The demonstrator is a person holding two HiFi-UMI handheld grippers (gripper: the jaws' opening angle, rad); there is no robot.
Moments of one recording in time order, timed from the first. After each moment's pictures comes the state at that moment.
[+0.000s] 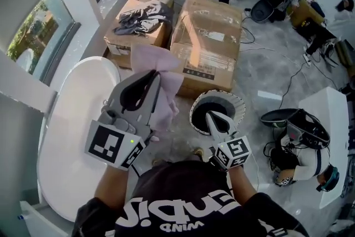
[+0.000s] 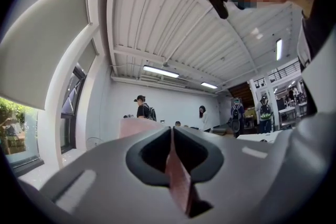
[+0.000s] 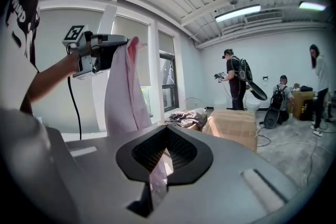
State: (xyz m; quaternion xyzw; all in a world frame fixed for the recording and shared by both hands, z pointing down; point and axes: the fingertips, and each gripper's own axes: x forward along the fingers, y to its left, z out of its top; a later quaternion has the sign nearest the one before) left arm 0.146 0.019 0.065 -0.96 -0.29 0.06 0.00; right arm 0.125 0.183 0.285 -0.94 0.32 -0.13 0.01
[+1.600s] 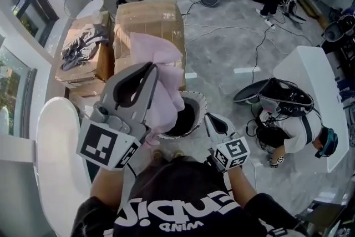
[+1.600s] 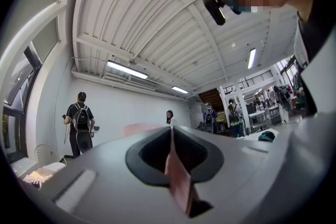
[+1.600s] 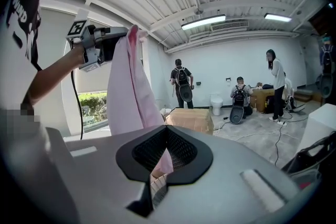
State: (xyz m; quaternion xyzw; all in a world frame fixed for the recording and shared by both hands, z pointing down) left arm 0.218 0.315 0.036 -0.89 -0.45 0.09 0.02; right arm 0.140 0.455 0.297 -0.98 0.17 -0.13 0.05
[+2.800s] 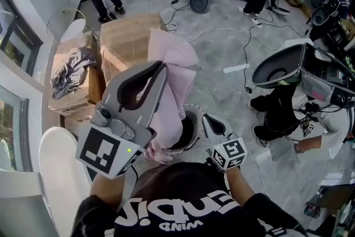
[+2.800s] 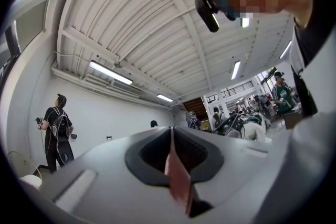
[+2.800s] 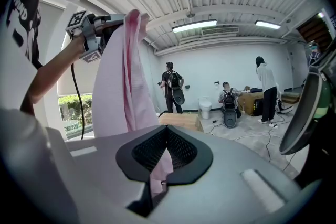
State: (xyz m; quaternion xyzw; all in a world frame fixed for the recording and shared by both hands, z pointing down) left arm 0.287 0.359 -0.020 -0.83 -0.54 0.14 0.02; right arm 0.216 0.471 0.274 -0.99 0.10 -0.12 0.05
